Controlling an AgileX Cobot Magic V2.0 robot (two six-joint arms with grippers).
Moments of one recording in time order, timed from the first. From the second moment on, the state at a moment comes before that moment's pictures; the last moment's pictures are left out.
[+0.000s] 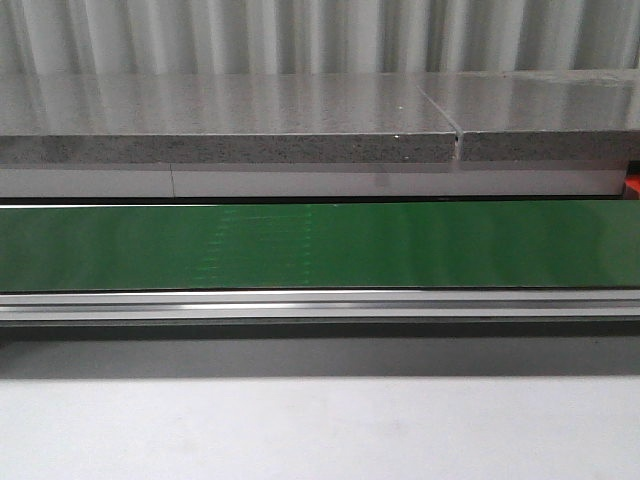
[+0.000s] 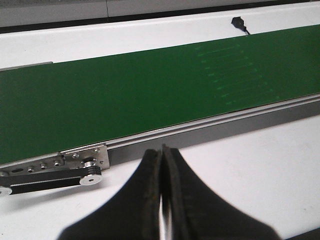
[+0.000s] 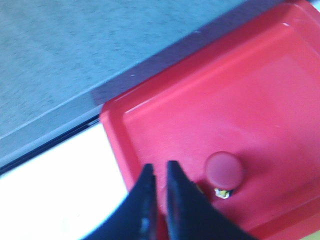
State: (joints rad) left arm -0.31 0.44 -0.57 -0.03 0.75 -0.01; right arm -0.54 1.63 -1.42 0.41 0.63 -0.19
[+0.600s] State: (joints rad) left arm -0.31 0.44 -0.57 -0.03 0.75 -0.01; right arm -0.10 1.35 -1.15 0.18 0.56 -0.20
